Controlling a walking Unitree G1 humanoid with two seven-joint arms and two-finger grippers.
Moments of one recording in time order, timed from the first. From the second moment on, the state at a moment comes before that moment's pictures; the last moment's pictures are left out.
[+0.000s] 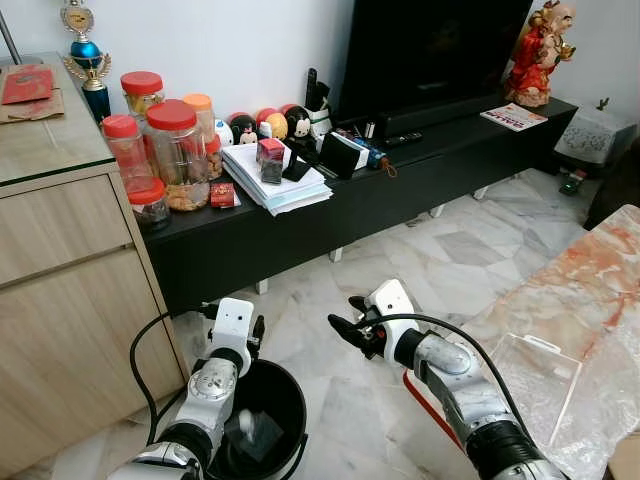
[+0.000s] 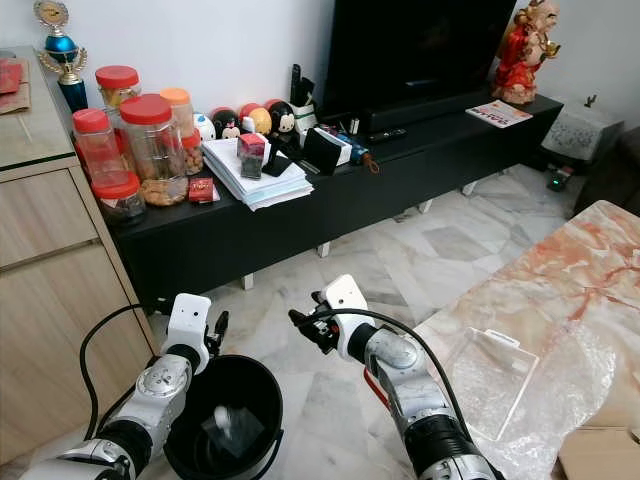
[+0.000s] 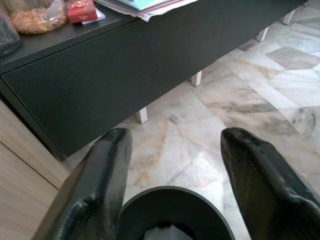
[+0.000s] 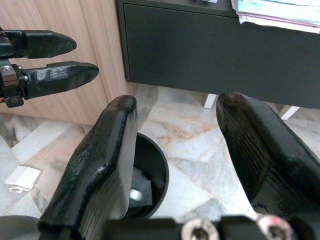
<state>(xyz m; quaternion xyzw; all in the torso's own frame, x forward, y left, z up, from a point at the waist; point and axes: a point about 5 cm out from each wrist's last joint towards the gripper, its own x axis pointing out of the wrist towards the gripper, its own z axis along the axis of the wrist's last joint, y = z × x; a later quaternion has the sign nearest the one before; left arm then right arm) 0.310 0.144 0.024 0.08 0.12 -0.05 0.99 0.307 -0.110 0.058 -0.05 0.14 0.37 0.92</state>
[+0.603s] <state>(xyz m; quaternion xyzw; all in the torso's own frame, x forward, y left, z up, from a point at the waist) 0.314 0.146 0.048 0.08 0.01 0.00 1.00 0.320 -0.118 0.081 -0.02 0.05 0.29 0.96</state>
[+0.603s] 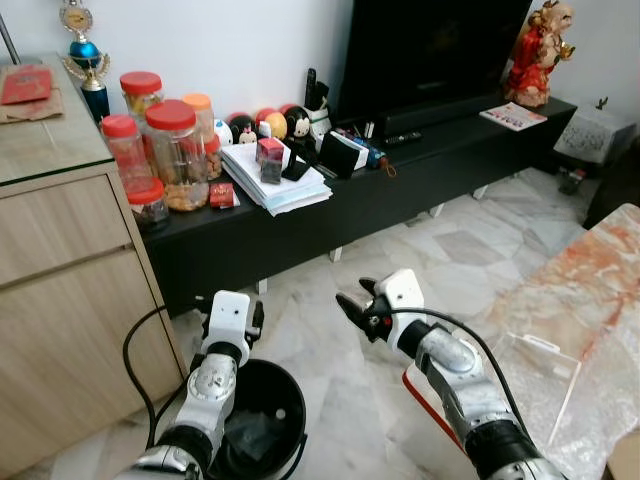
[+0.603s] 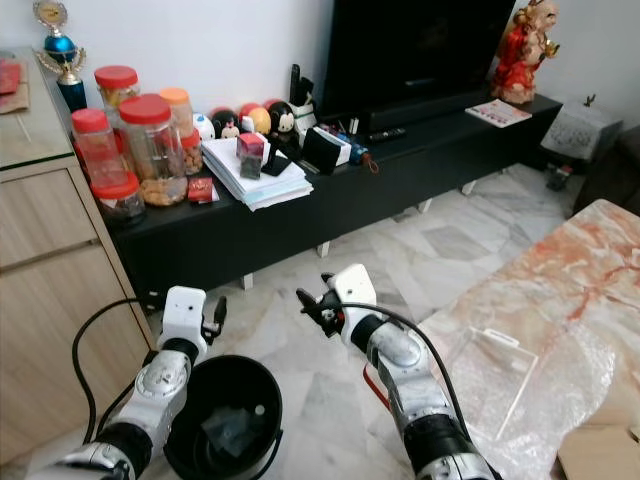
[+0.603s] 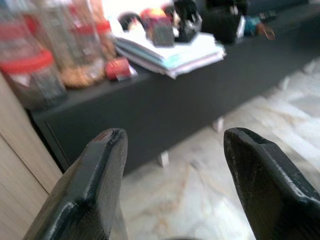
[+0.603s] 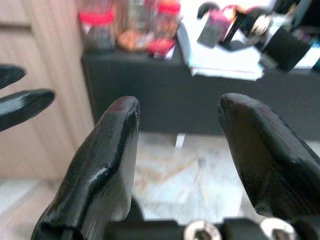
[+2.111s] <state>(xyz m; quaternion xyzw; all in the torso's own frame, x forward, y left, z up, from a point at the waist) 0.322 0.142 0.098 0.09 -0.12 0.05 0.99 0.337 -0.129 0.106 0.02 -0.07 0.16 0.98</state>
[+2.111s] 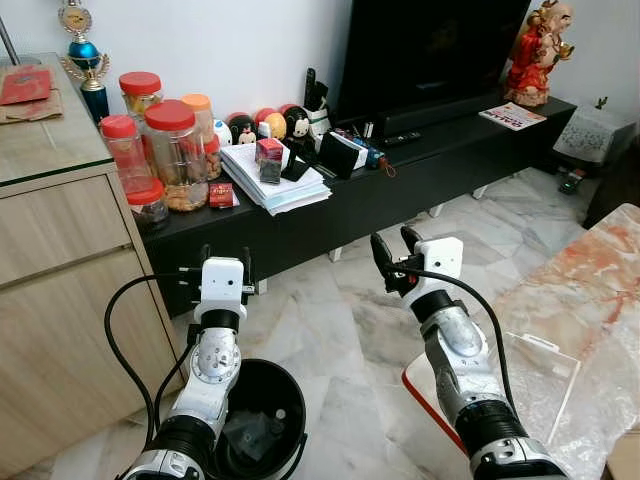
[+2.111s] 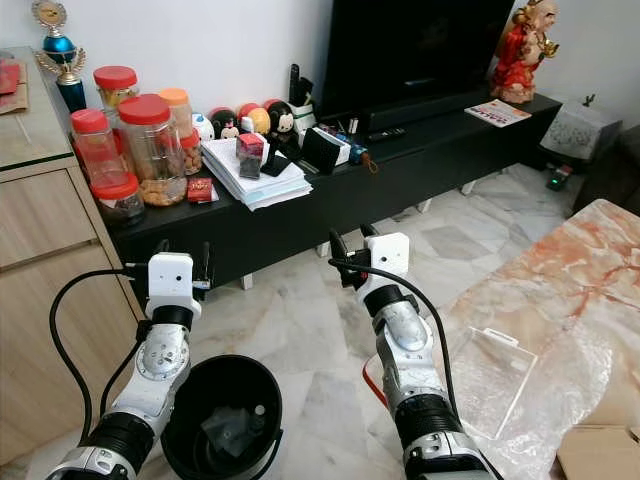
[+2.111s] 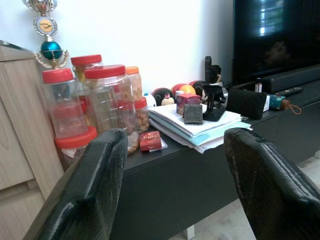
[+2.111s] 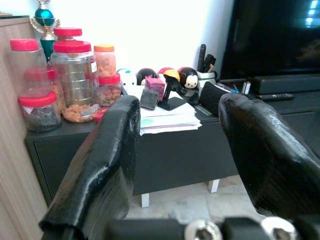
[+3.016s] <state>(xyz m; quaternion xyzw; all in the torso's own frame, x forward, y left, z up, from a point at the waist) 0.323 0.142 0.102 0.09 -0.13 0.05 0.99 0.338 -0.130 0.108 0.03 -0.08 0.16 0.98</state>
